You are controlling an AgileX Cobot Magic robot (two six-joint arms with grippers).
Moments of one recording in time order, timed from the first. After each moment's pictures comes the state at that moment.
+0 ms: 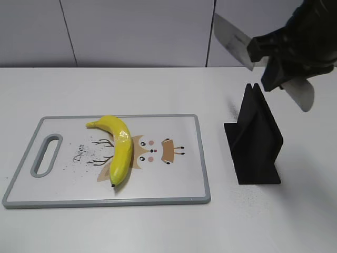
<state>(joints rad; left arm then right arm) -0.04 0.66 -0.72 -0.07 1.16 0.17 0.46 1.46 -1.23 -0.01 0.98 0.30</state>
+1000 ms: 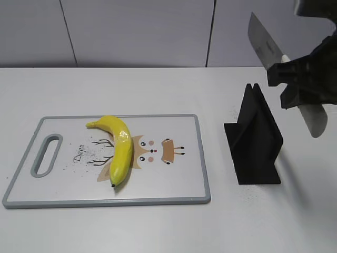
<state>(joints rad) -0.04 0.00 -0.49 -0.09 1.10 0.17 0.46 1.33 -0.97 -0.13 0.77 0.53</state>
